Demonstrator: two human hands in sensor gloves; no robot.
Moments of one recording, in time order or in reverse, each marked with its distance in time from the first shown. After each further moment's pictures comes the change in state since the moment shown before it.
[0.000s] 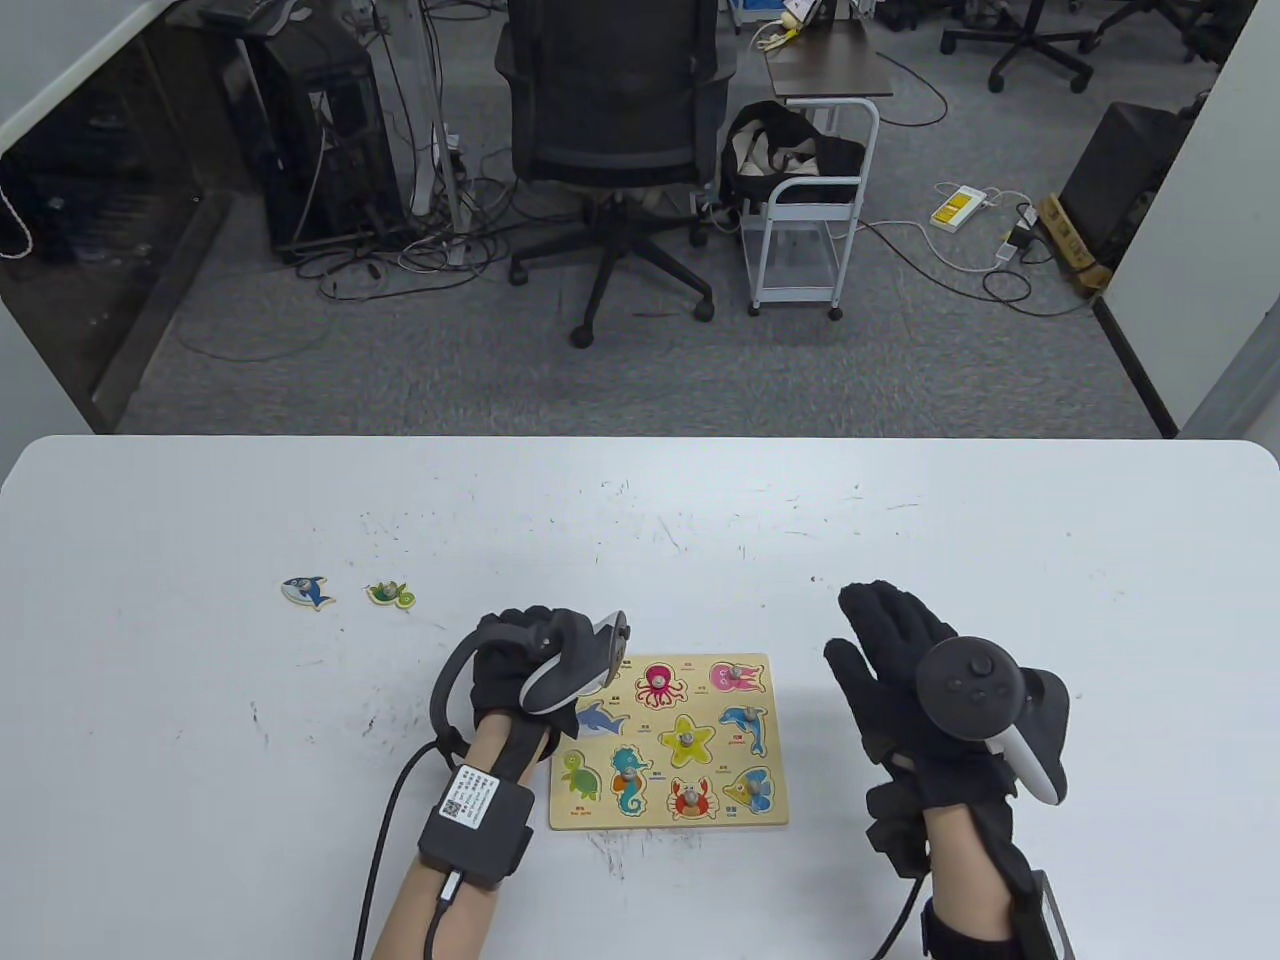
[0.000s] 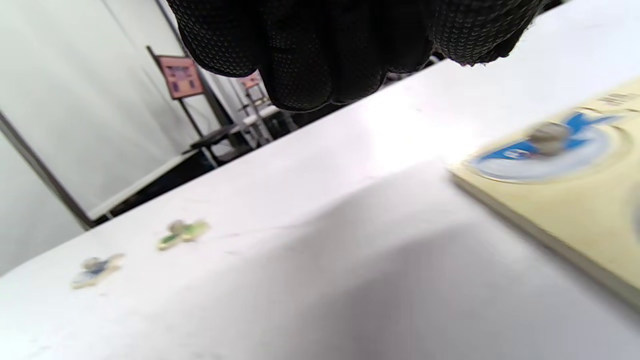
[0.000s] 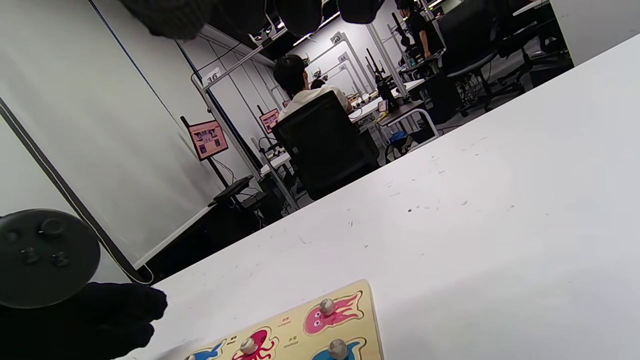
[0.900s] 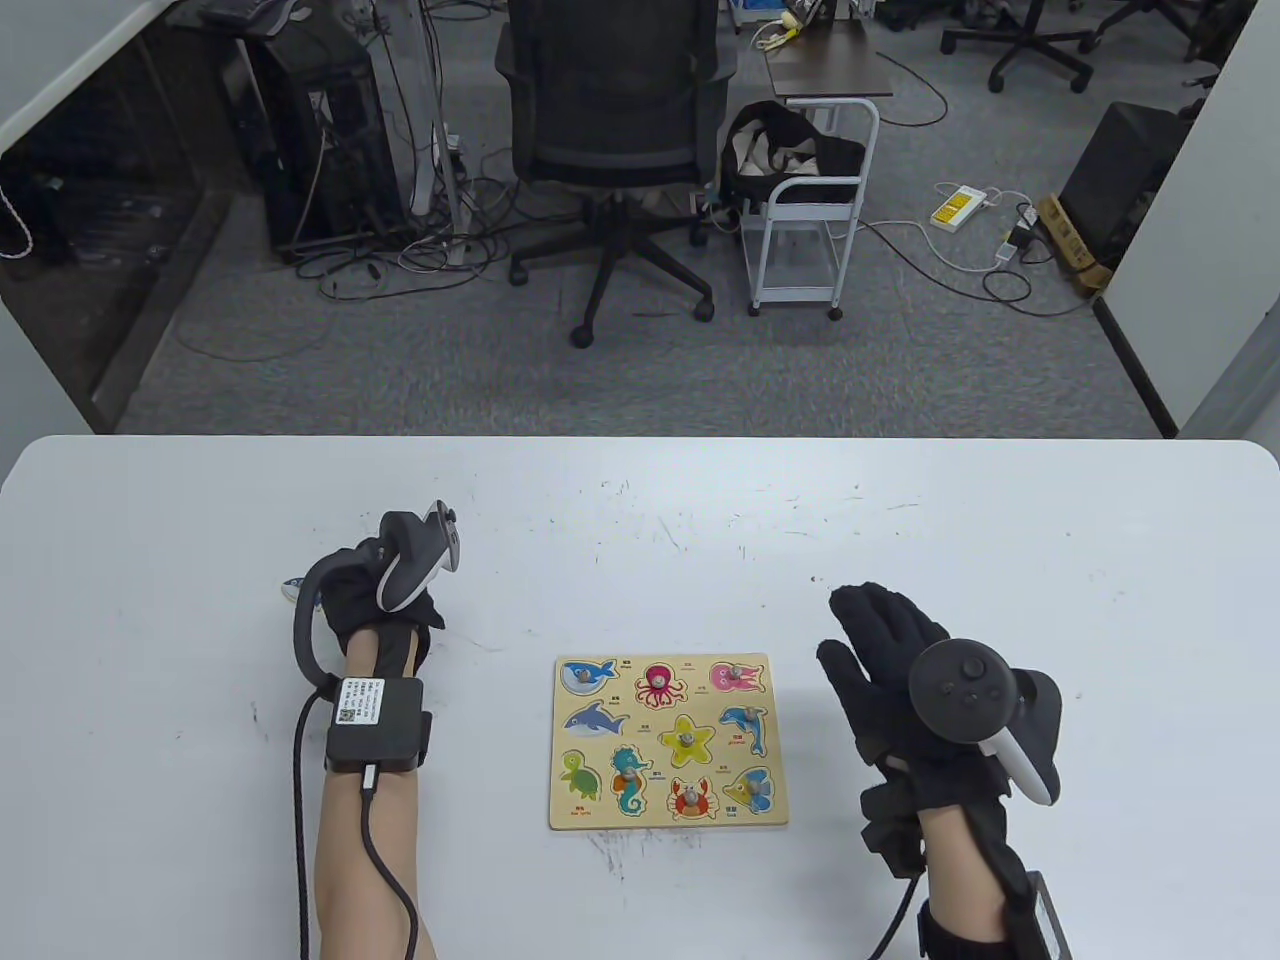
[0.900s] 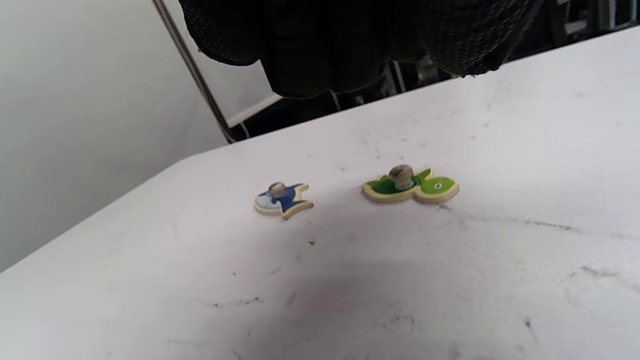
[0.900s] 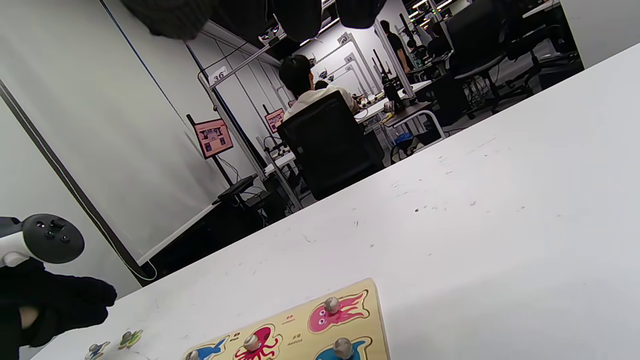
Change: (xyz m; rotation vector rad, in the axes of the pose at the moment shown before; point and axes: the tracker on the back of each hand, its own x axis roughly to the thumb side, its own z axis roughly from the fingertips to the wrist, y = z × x) left_hand -0.114 -0.067 -0.090 -0.245 0.362 0.106; right_hand 0.003 0.005 -0.001 0.002 -0.014 0.018
